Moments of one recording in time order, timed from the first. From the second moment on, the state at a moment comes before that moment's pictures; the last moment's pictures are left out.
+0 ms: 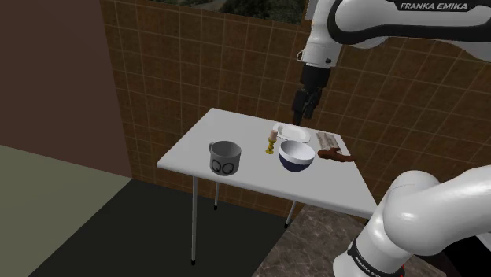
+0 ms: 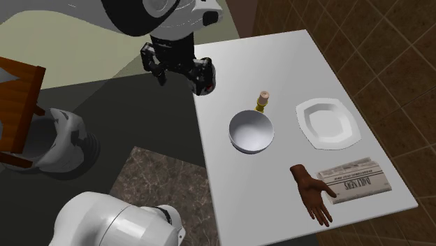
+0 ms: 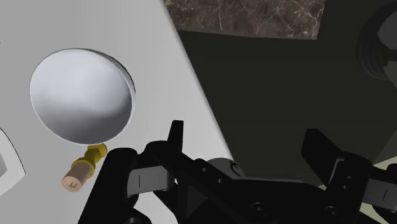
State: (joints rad) arm -0.05 -0.67 -0.03 -2.31 0.03 1.60 -0.10
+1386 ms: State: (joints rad) arm -0.14 -0.04 -0.23 -2.10 -0.02 2.04 -0.36
